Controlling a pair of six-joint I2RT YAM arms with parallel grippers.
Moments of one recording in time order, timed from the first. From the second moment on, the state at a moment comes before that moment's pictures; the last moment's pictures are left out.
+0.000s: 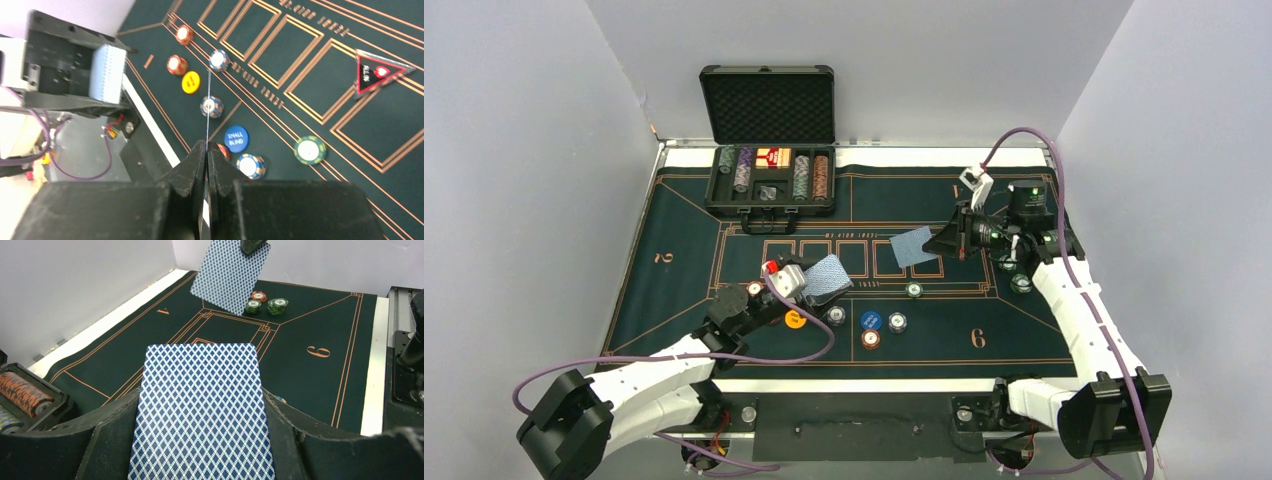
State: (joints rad) left arm -0.76 0.95 0.28 0.81 0.29 0.03; right arm 0.10 1.15 1.04 -0.55 -0.93 0.15
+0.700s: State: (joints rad) left arm -0.74 0.89 0.28 0.74 0.32 0.04; right arm 0.23 1.34 1.07 -1.25 -0.58 -0.75
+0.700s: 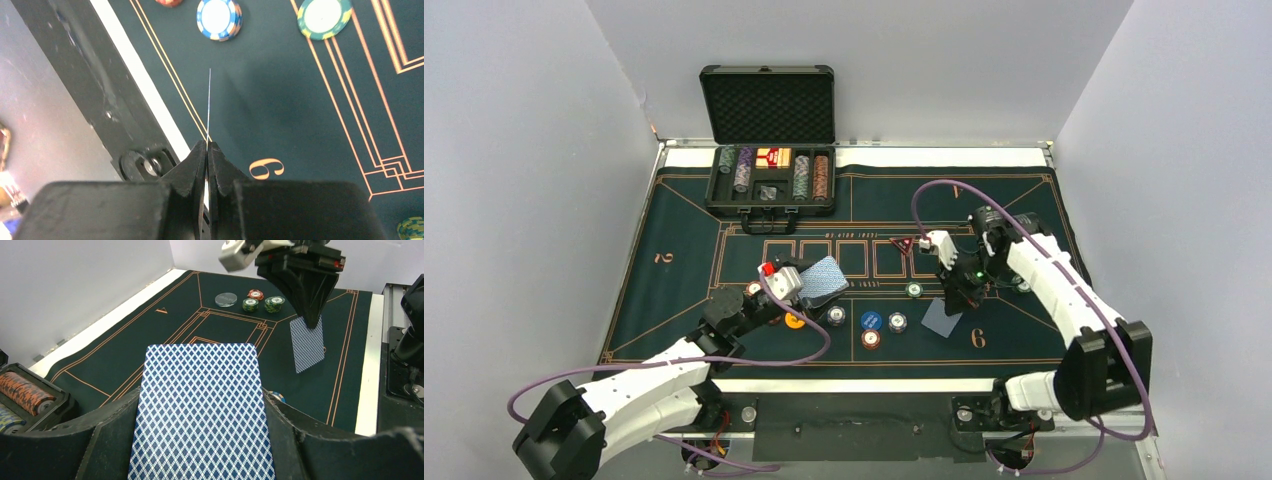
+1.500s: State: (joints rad) left arm -0.74 0.83 0.25 0.74 0.32 0.03; right arm 0.21 1.84 1.20 -1.28 -0.53 -0.95
